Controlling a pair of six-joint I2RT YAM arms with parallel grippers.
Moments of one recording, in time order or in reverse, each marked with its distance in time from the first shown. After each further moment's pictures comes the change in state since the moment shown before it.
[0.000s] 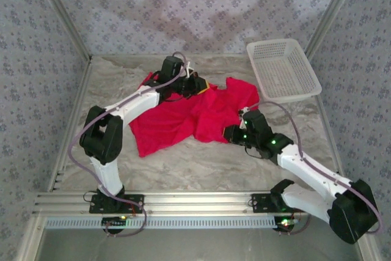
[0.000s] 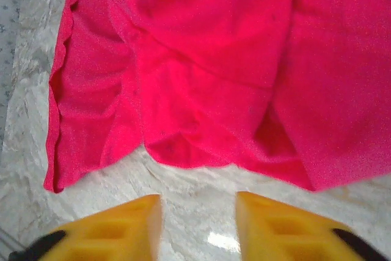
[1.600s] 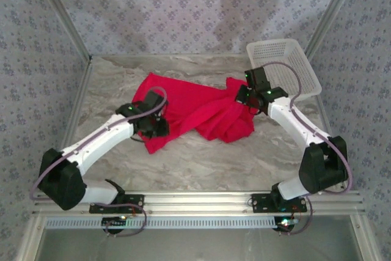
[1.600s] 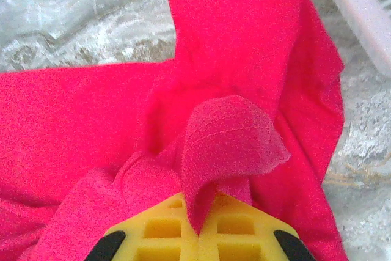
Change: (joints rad) left arm -0.061 -0.505 -0.410 -0.806 -0.588 0.280; right arm -0.229 0.413 0.511 -0.251 0.219 -0.118
